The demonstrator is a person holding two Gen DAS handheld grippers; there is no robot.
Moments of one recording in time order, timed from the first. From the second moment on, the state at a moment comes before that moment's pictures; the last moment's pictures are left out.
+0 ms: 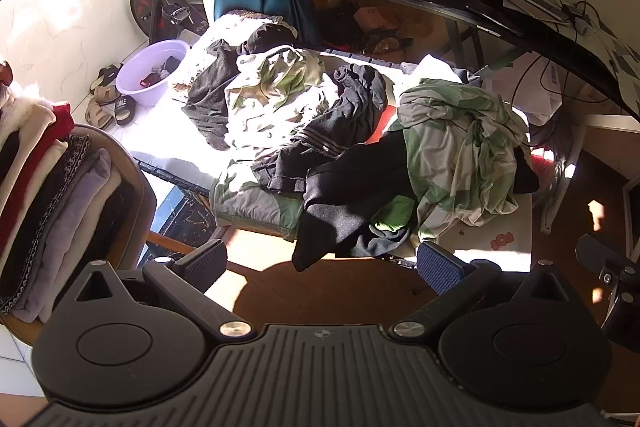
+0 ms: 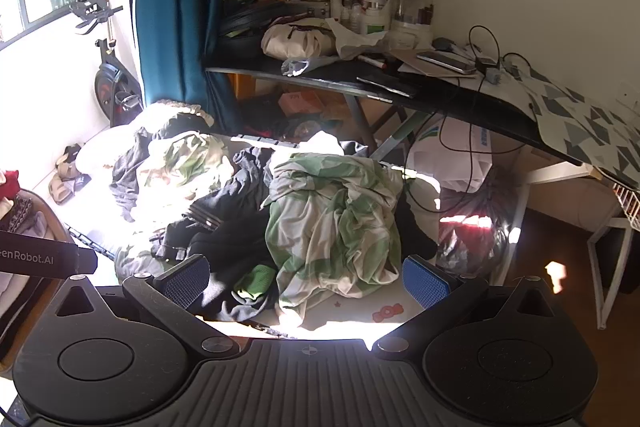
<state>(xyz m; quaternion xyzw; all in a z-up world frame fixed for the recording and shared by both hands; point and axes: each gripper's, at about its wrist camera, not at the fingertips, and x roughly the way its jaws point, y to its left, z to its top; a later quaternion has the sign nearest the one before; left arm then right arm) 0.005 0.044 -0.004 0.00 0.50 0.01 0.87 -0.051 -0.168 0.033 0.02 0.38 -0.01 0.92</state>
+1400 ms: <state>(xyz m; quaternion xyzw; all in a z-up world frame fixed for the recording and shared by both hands) 0.034 0.080 -0.020 -0.02 0.52 -0.02 0.85 -0.027 -0.132 0.018 -0.01 0.42 -0.05 0.91</state>
